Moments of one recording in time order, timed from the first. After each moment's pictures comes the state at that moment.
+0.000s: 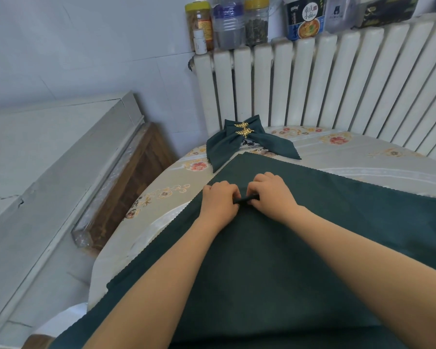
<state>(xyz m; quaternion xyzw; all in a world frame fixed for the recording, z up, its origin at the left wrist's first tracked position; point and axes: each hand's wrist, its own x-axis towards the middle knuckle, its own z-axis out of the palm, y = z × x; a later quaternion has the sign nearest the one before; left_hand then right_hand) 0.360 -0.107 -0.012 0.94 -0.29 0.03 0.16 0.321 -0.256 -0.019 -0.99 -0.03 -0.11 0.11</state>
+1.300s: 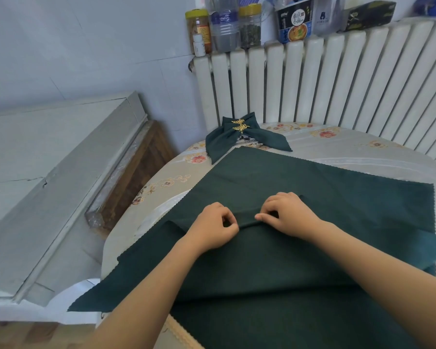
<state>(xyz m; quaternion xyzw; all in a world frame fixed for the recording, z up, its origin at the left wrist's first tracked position) 0.282 -0.058 -0.018 0.92 -0.29 -0.10 0.25 0.225 -0.264 -0.022 -0.98 -0.07 -0.06 0.16</state>
